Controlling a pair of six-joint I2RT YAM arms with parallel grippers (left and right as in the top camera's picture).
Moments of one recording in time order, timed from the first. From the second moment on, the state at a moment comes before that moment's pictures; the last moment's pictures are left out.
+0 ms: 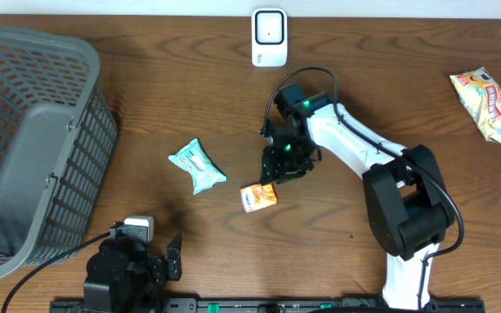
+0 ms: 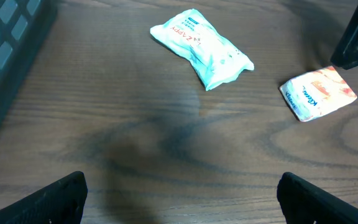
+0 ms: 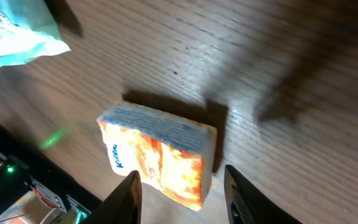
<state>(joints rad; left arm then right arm) -0.17 0.04 0.42 -1.08 0.05 -0.12 0.49 2.07 1.46 -1.02 -0.52 0.16</state>
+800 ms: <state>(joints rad) -0.17 0.04 0.42 -1.08 0.05 -0.12 0.54 2.05 1.30 -0.83 -0.56 0.13</state>
